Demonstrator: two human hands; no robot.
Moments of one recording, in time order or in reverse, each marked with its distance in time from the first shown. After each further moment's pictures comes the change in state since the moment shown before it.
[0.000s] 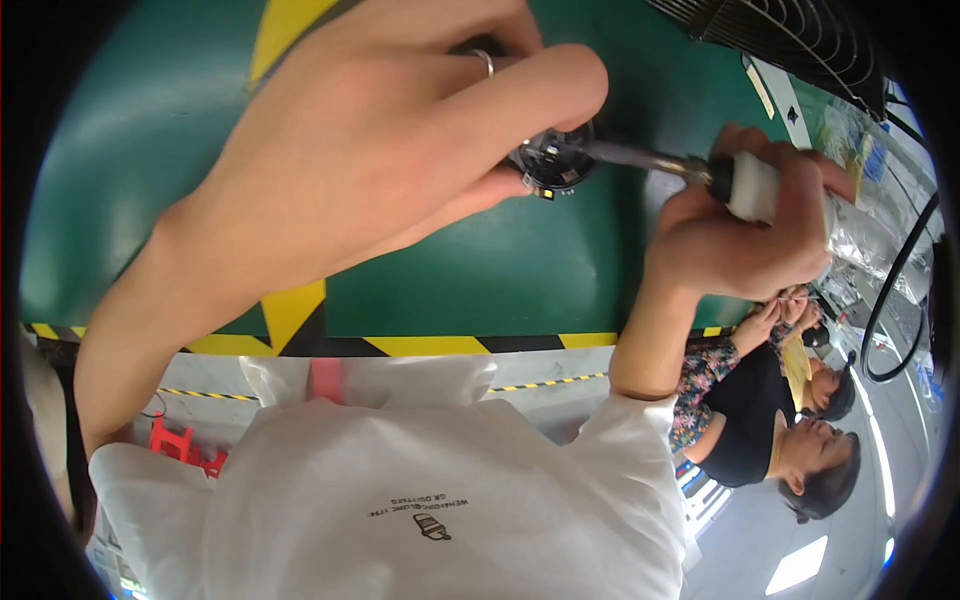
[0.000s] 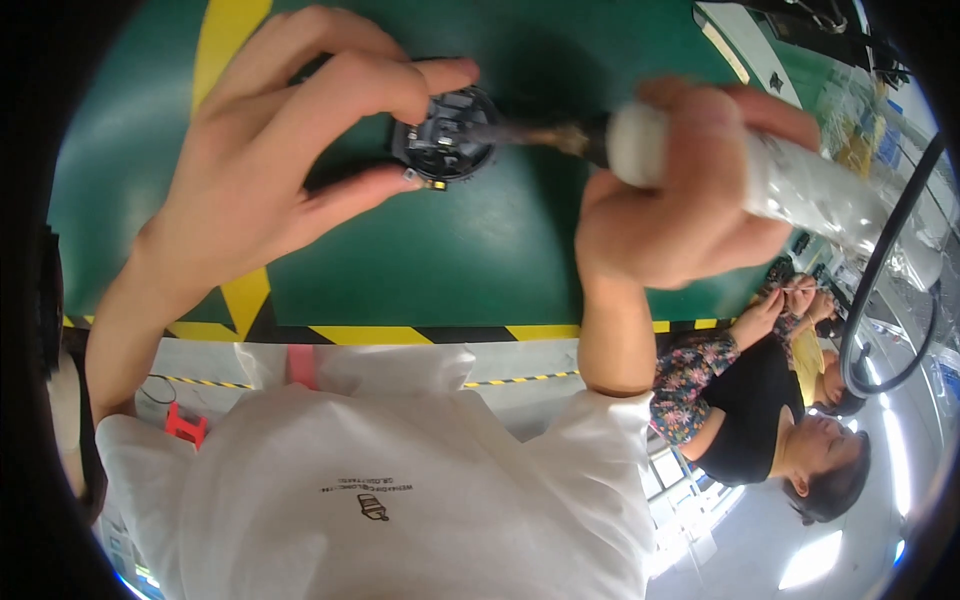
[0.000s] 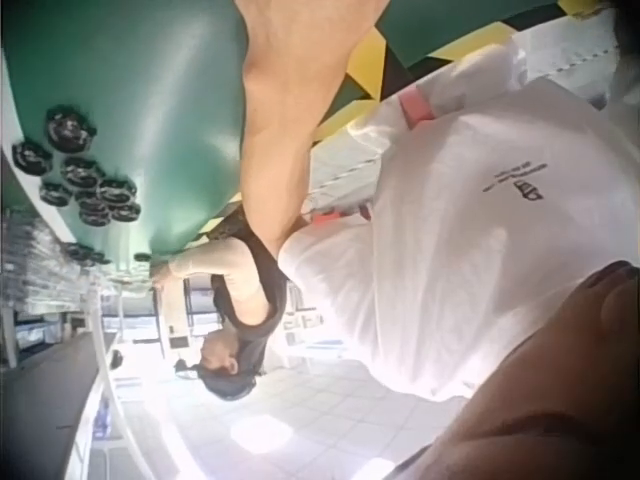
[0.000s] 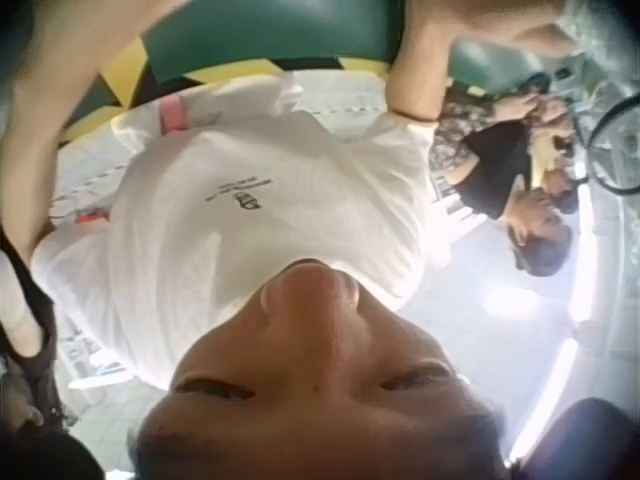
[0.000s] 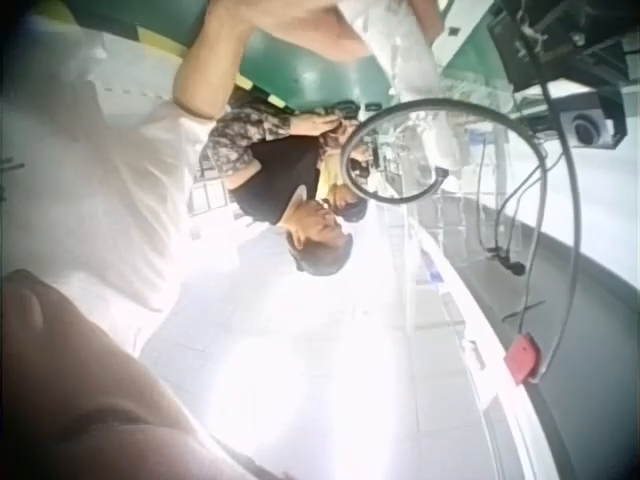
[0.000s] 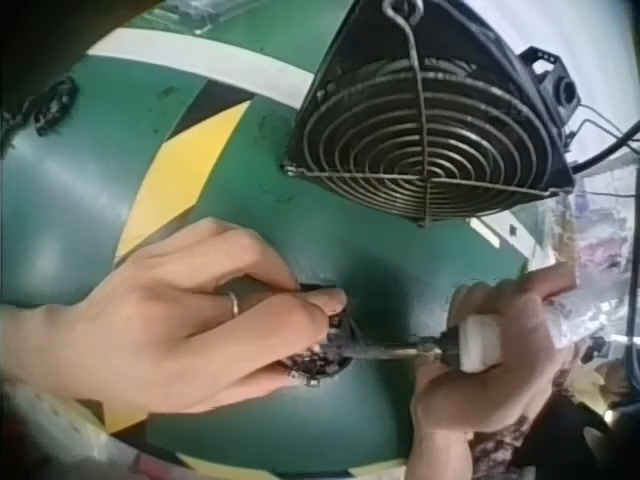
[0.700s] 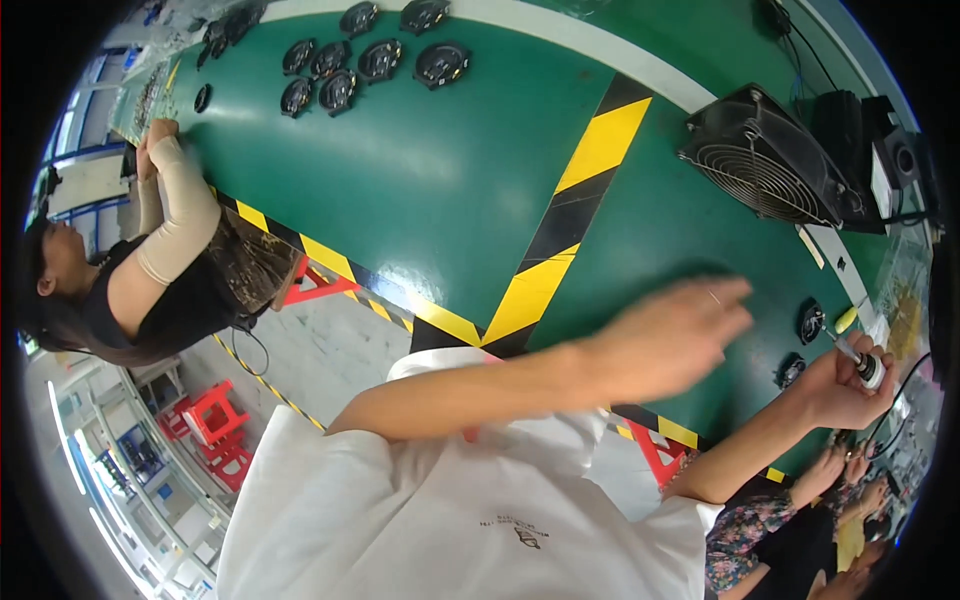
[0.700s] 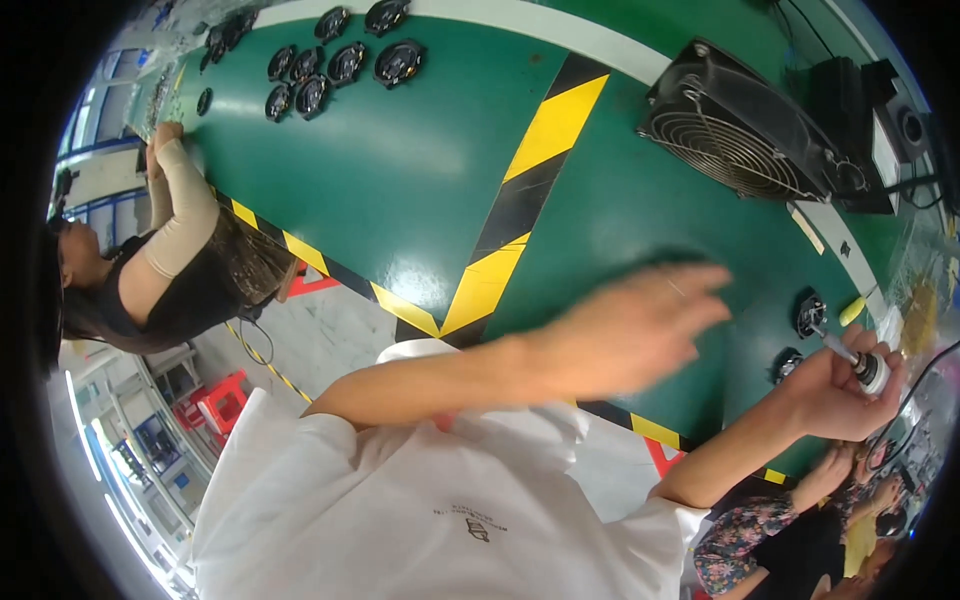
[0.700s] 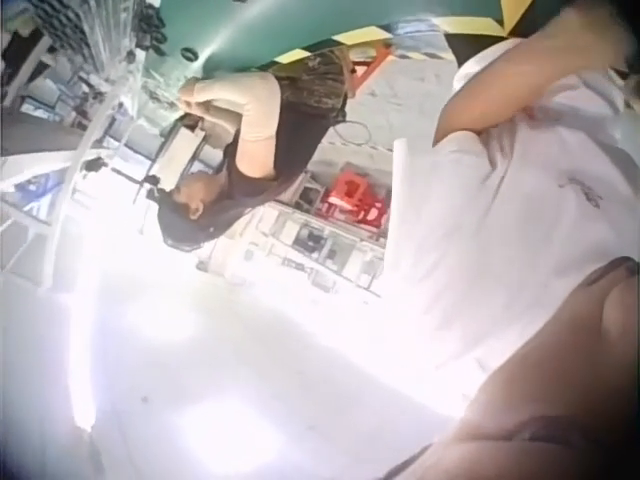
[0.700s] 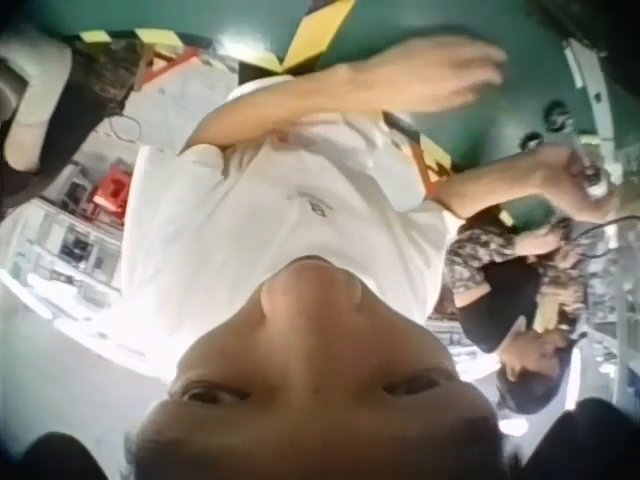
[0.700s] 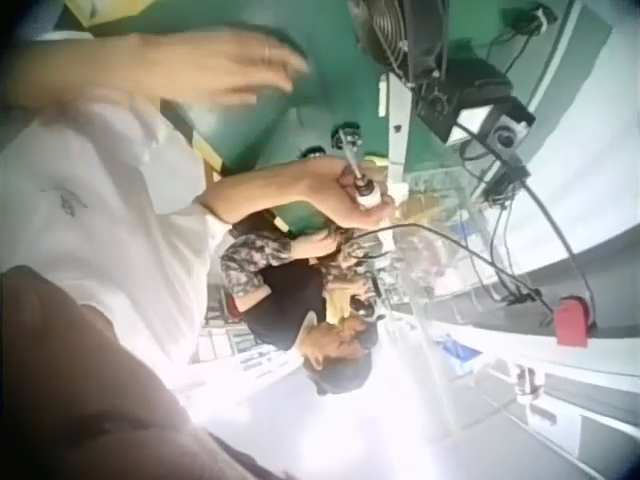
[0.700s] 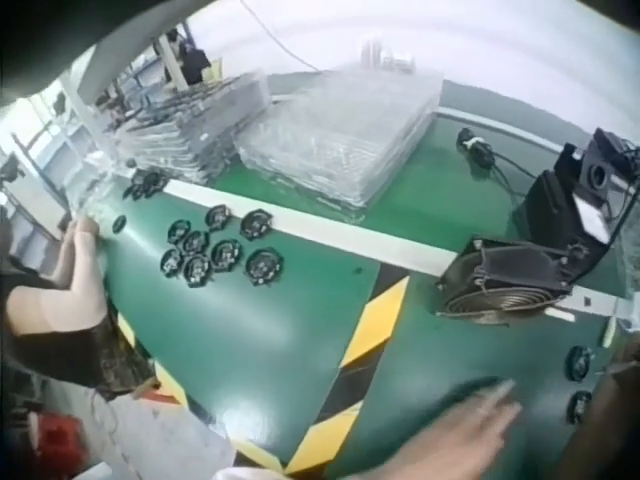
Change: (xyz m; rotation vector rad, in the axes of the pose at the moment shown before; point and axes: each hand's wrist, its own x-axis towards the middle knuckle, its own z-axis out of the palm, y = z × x) left_hand 0.000 0.077 0.078 -0.022 0.253 -0.128; right_hand 0.056 -0.026 -0.111 0.548 0.246 0.249
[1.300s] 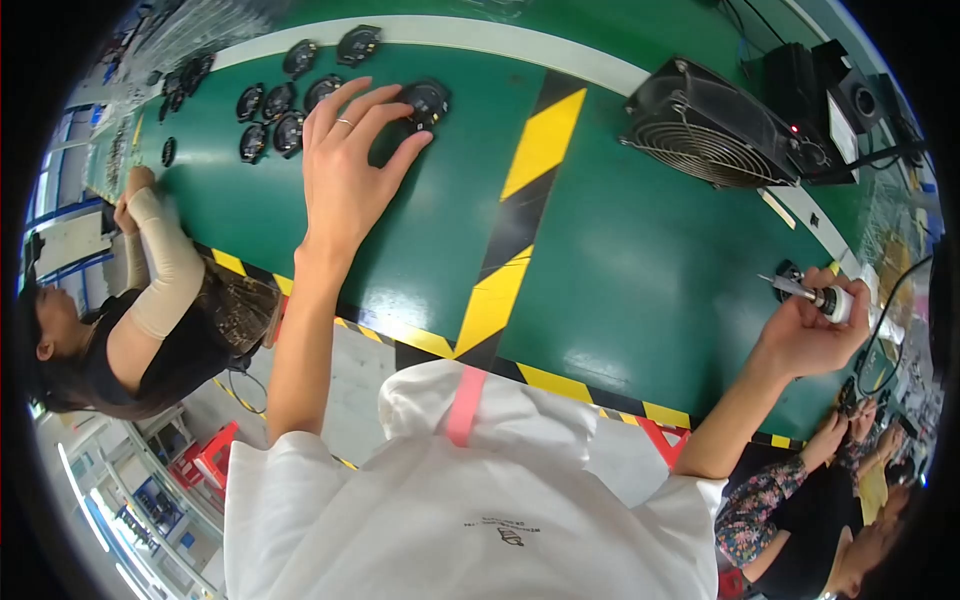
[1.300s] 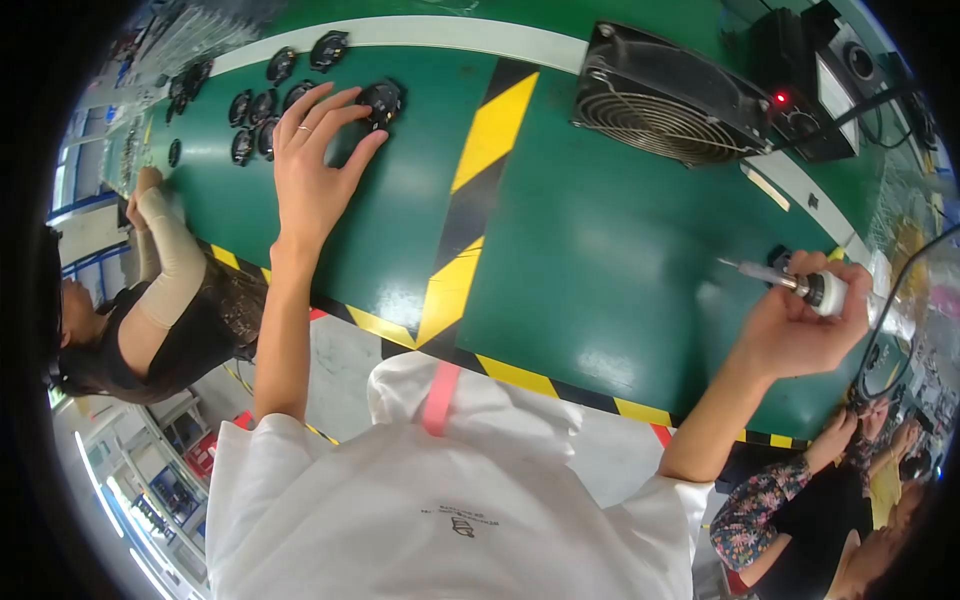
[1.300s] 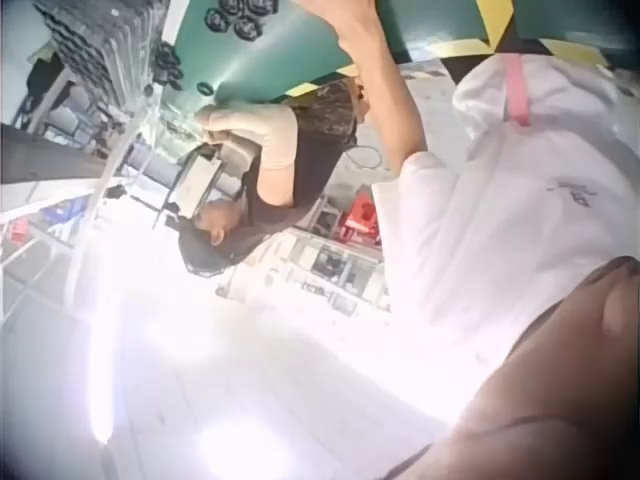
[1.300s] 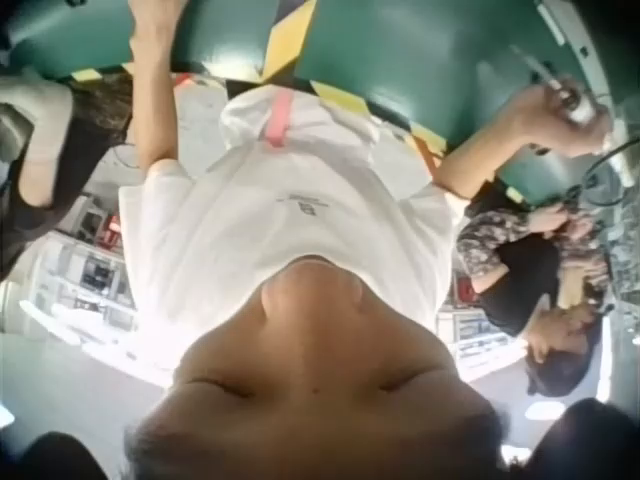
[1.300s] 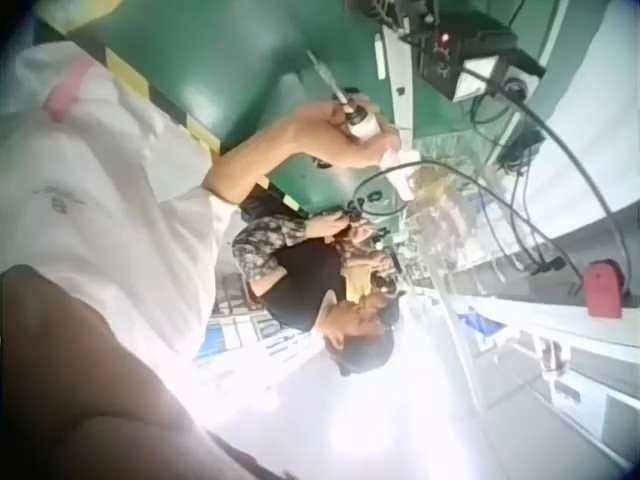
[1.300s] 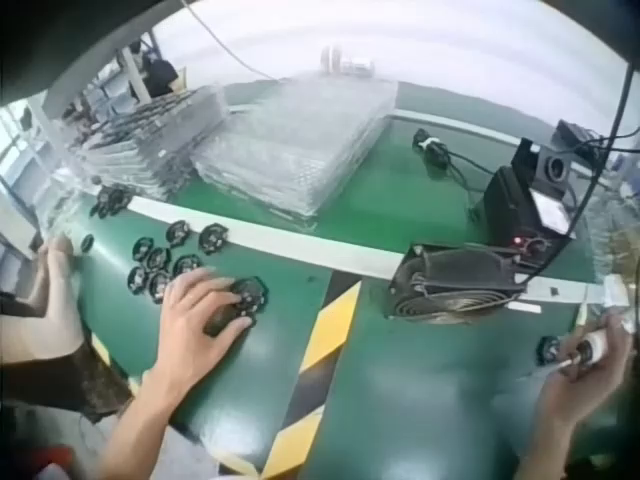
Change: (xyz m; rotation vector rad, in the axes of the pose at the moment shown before) left_hand -0.005 -0.108 -0.199 0.946 0.184 -0.004; right_hand -0.036 0.025 0.058 -0.131 0.271 -0.039
